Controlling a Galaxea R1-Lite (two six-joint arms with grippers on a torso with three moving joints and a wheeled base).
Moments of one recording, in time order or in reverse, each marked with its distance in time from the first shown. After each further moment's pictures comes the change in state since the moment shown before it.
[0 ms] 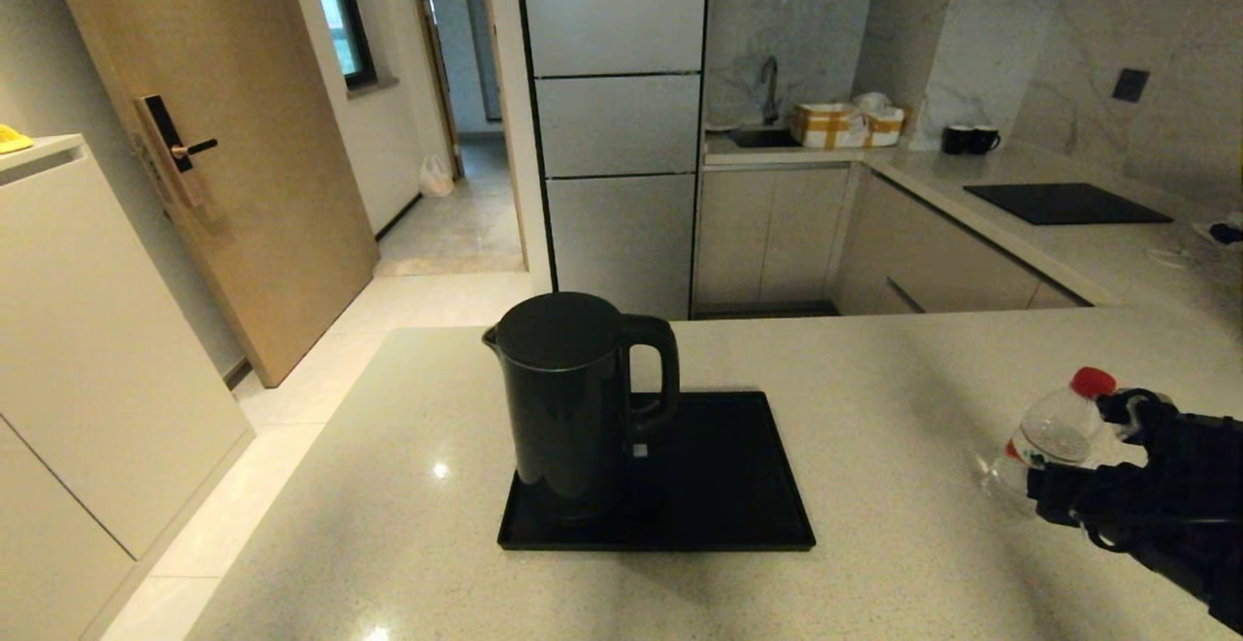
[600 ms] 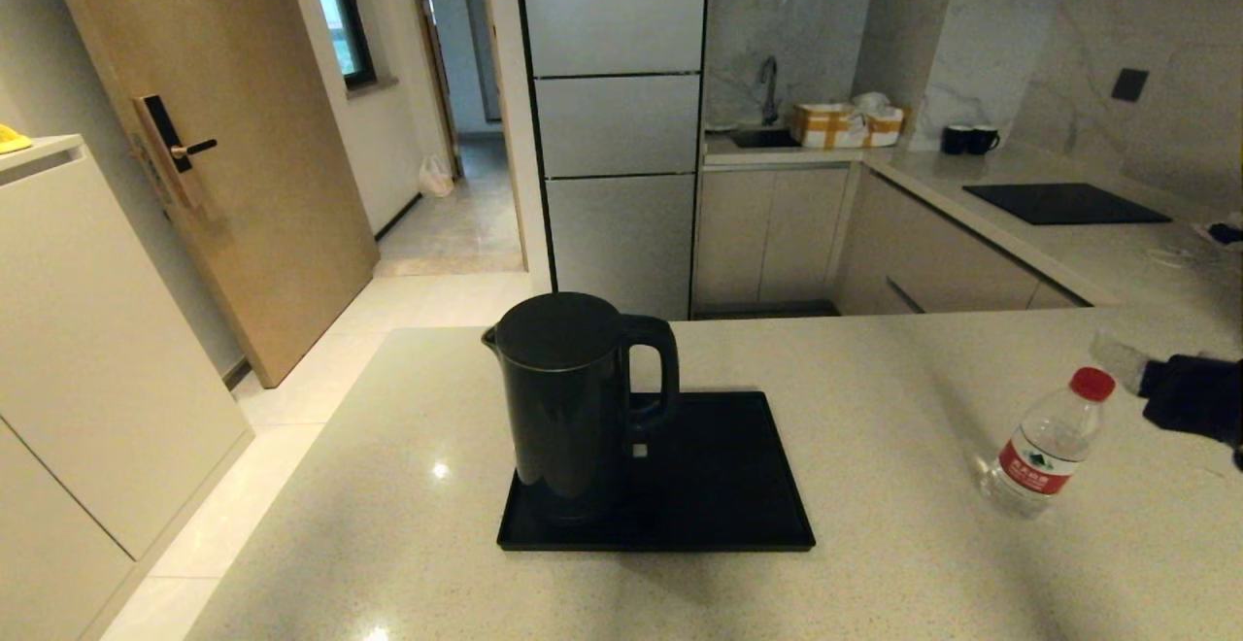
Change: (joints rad) left arm 0.000 0.000 0.000 0.000 0.000 0.000; right arm 0.029 -0.639 -0.229 0.536 0.013 -0.002
